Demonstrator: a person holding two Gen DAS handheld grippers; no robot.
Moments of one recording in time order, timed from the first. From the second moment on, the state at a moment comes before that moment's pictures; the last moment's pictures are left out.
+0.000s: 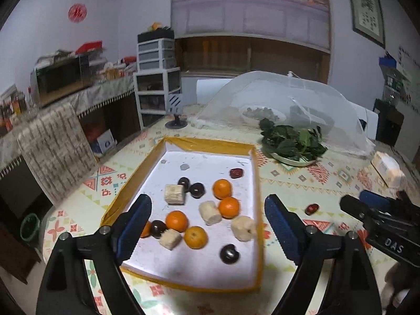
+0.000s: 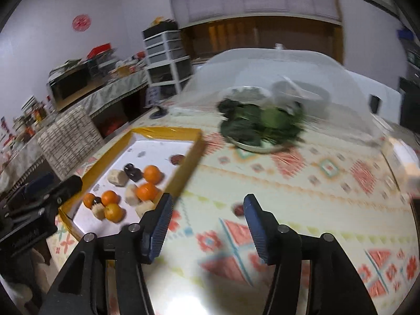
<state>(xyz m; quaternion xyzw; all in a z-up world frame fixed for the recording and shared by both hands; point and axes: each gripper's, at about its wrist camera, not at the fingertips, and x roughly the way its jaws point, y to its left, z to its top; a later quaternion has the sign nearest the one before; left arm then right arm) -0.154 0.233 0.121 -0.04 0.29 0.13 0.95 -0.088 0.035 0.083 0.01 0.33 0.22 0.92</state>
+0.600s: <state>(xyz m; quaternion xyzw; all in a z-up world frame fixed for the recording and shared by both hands) -0.165 0.162 0.119 0.01 0.29 0.09 0.95 -0.129 -0.009 0.070 0.01 0.32 0.20 0.93</state>
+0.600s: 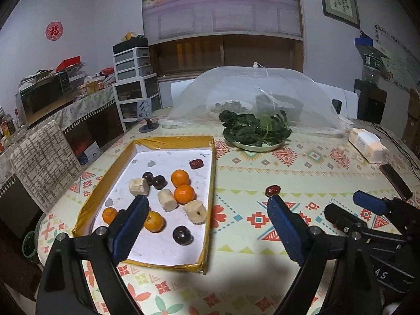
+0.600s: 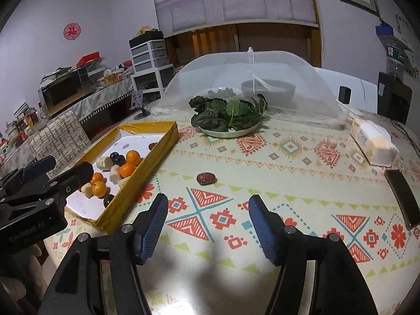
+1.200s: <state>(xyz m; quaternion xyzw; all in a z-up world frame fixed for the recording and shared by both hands) -0.155 0.169 0.104 0.00 0.32 0.07 0.95 -0.123 0.007 0.053 0.00 0.35 0.20 0.92</state>
